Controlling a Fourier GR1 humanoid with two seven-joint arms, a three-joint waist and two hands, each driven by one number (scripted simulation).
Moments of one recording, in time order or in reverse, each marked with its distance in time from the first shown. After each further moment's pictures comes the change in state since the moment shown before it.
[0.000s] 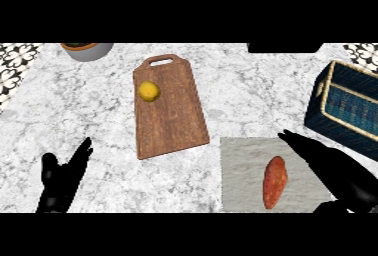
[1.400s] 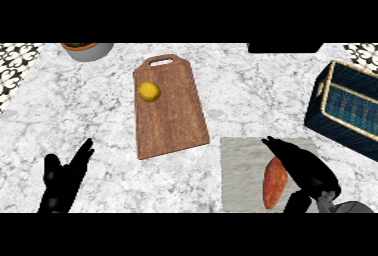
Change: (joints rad) left arm 0.010 -0.056 0.053 -0.005 -0.073 -0.048 0.012; right arm 0.000 0.221 0.022 0.304 0.303 0.004 -0.170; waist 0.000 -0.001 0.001
